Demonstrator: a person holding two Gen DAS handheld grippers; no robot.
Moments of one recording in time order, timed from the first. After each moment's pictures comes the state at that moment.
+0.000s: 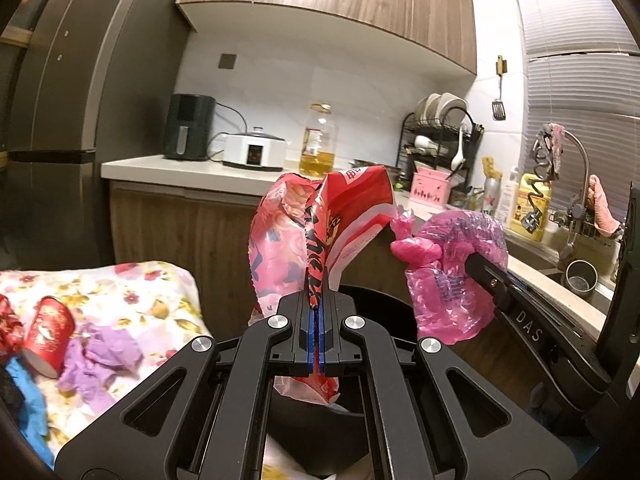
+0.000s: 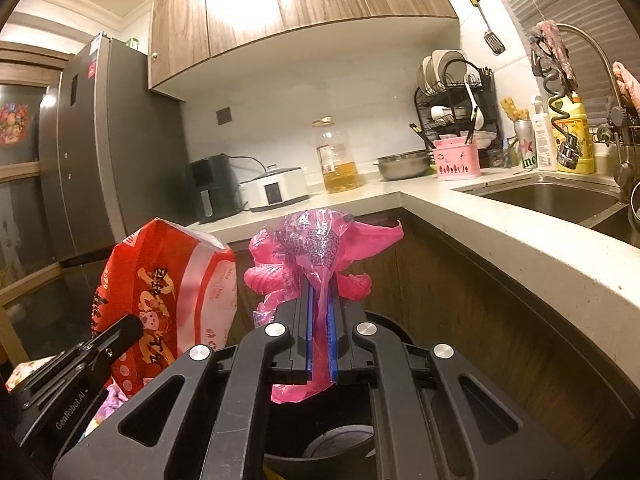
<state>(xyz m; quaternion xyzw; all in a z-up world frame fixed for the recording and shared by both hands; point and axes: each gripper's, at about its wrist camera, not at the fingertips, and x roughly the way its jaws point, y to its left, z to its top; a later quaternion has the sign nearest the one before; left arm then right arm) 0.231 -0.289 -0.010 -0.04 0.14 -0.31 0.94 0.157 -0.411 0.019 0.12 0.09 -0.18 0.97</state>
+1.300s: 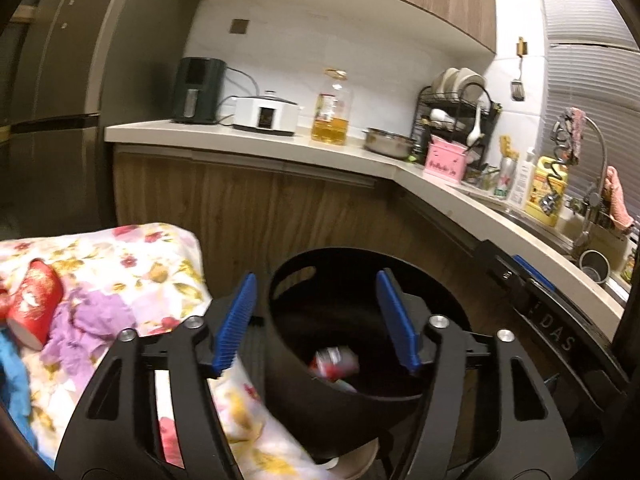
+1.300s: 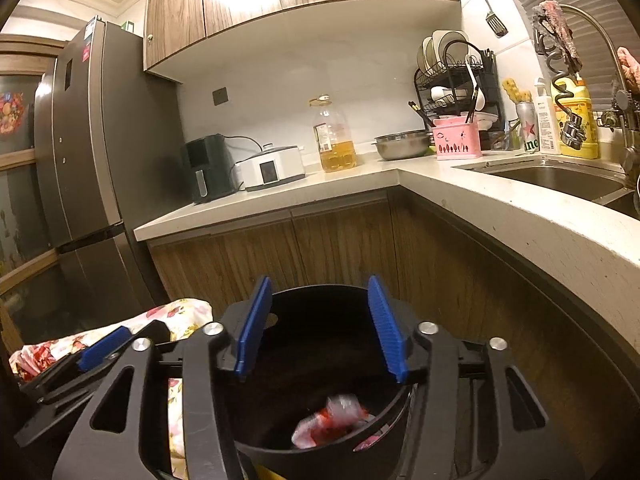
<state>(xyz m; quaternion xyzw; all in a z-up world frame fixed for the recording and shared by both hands) 0.251 -0.287 -0.040 -0.04 0.20 -0.28 0.94 0.166 -0.410 0.000 0.13 0.13 -0.17 0.97</state>
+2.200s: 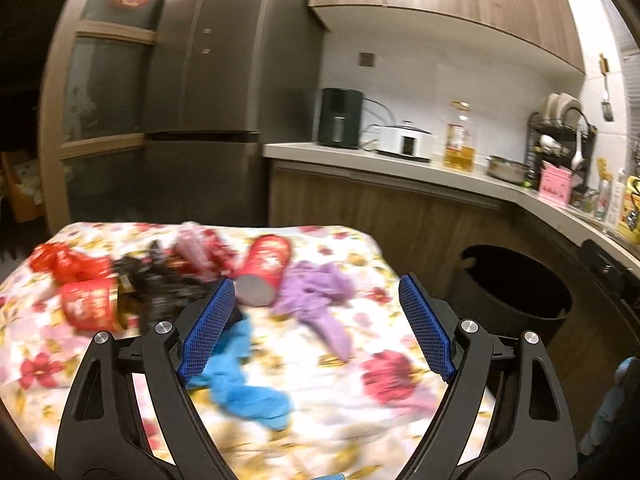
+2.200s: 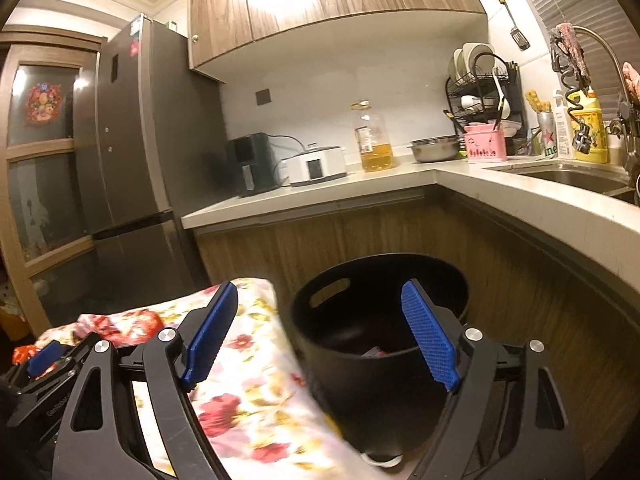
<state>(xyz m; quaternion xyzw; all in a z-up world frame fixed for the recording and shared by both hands) 0.167 -0.115 -0.040 -0.04 0.16 -0.05 0.98 0.112 -0.305 0.003 0.11 0.11 -0.12 0.98</state>
